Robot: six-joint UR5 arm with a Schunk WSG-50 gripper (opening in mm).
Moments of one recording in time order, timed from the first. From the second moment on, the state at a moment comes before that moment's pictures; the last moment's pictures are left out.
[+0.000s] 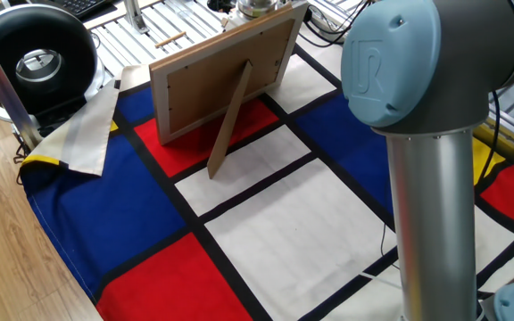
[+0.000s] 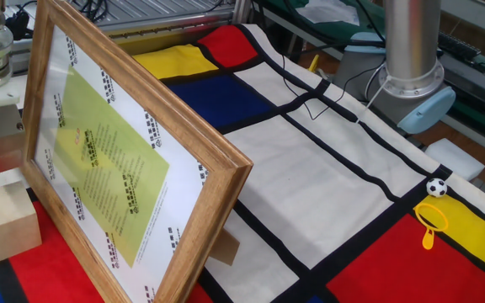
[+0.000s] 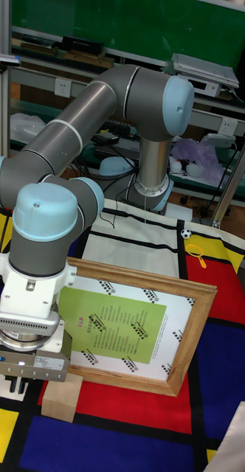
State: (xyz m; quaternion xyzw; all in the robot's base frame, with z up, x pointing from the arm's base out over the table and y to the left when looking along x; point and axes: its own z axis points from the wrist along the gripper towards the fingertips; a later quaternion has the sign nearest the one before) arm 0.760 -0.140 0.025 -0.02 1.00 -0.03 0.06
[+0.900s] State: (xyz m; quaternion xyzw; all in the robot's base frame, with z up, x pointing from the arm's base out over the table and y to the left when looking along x) arm 0.757 -0.129 0.023 0.00 1.00 -0.01 0.05
